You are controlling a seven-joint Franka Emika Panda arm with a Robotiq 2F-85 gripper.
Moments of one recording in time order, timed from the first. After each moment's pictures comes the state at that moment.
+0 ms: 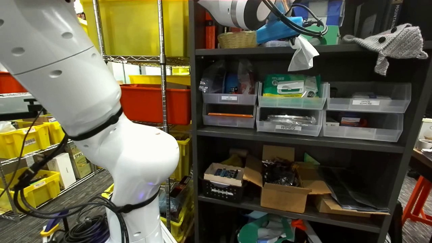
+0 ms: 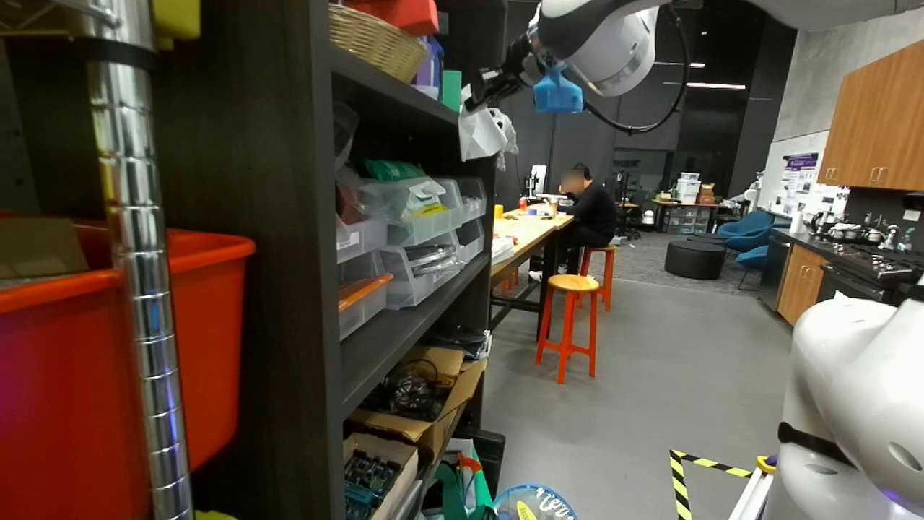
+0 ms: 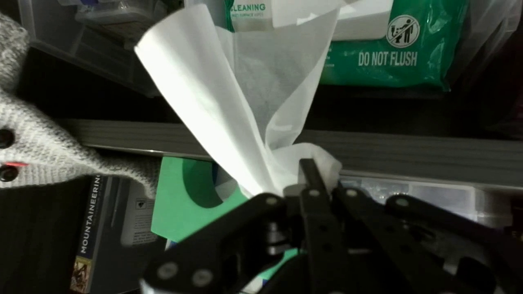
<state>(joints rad) 0.29 -0.48 -0.34 -2.21 0.15 2.86 -0.47</state>
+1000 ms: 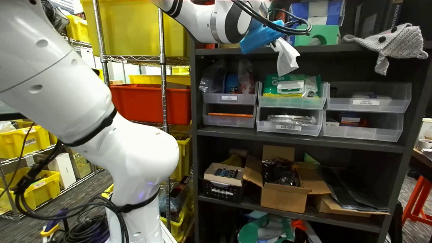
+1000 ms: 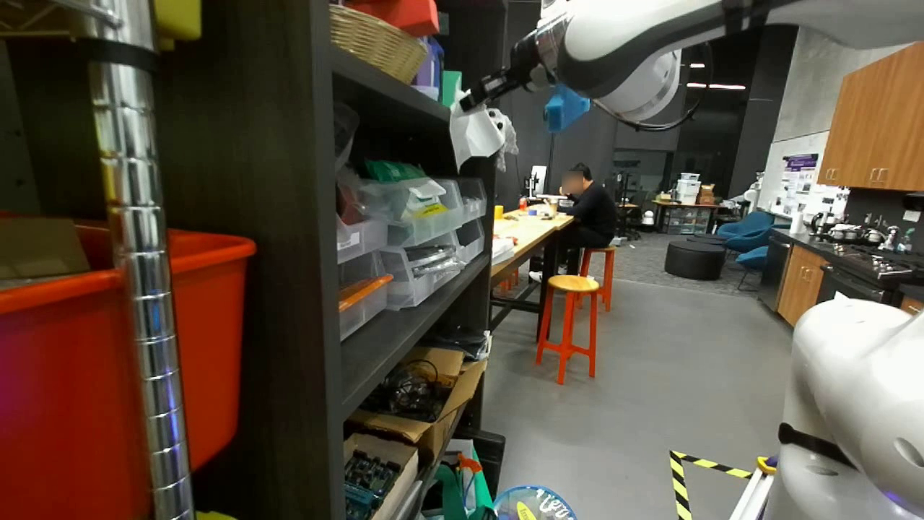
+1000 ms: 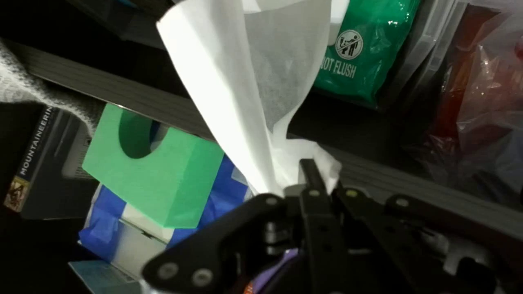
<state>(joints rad) 0.29 -0.64 -0.27 -2.44 -0.02 3.04 -0.52</state>
